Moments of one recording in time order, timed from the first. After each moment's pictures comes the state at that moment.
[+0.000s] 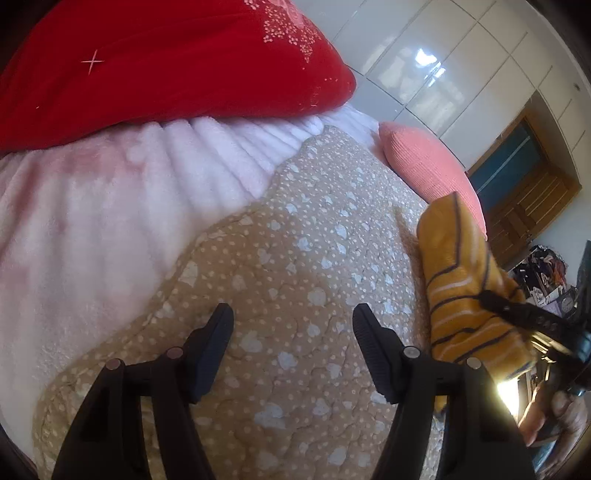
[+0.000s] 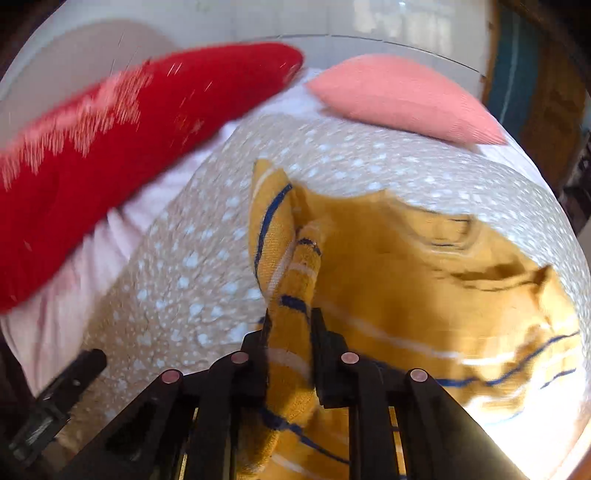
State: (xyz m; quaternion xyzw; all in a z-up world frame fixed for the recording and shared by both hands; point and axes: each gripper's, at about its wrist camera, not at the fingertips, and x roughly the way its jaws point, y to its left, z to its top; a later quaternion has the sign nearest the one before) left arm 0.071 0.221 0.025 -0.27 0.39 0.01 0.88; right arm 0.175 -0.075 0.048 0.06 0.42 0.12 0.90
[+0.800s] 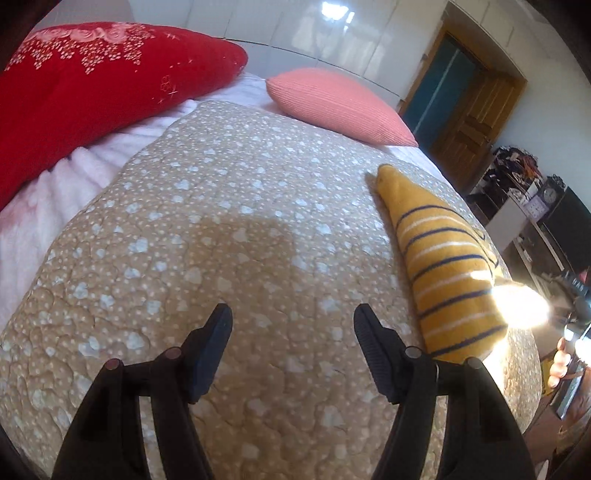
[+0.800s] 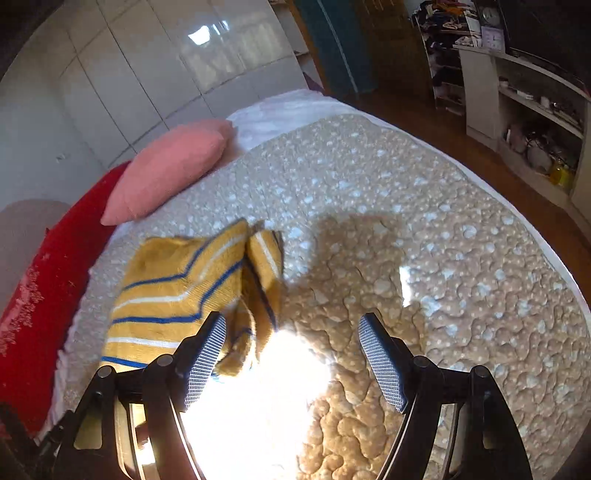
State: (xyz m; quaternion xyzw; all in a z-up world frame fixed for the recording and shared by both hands) left arm 0.057 0.068 0.049 -0.12 0.41 -0.10 0.90; right arm 0.061 -0.412 0.002 0.30 0.34 -0.04 0.89
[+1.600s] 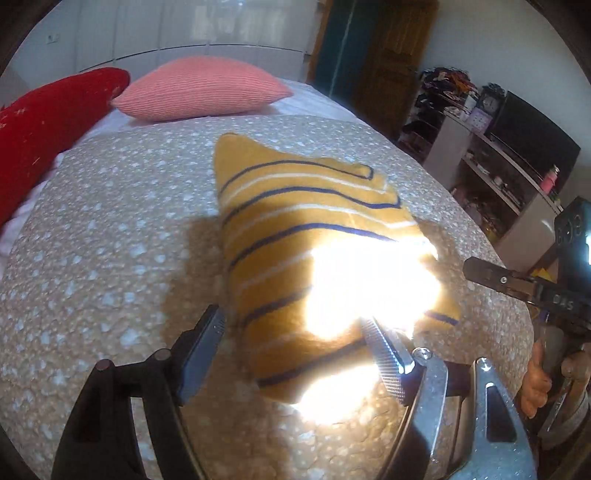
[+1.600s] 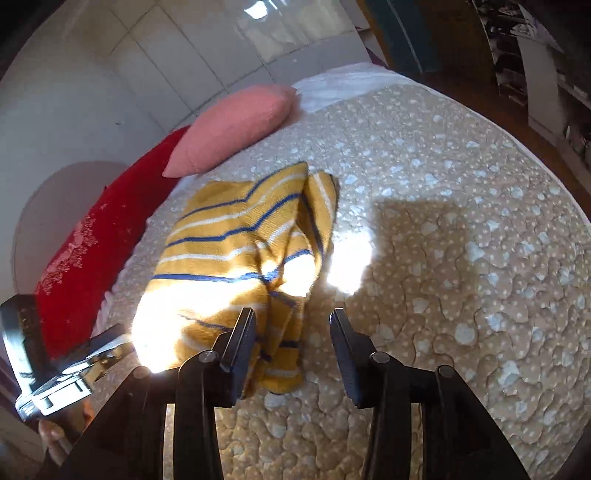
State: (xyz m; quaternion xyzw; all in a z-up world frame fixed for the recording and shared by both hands) left arm 0.066 -0.101 0.064 0.02 0.42 -0.23 0.88; right arm 0.028 -0.379 -0.022 0.29 0.35 0.10 0.88
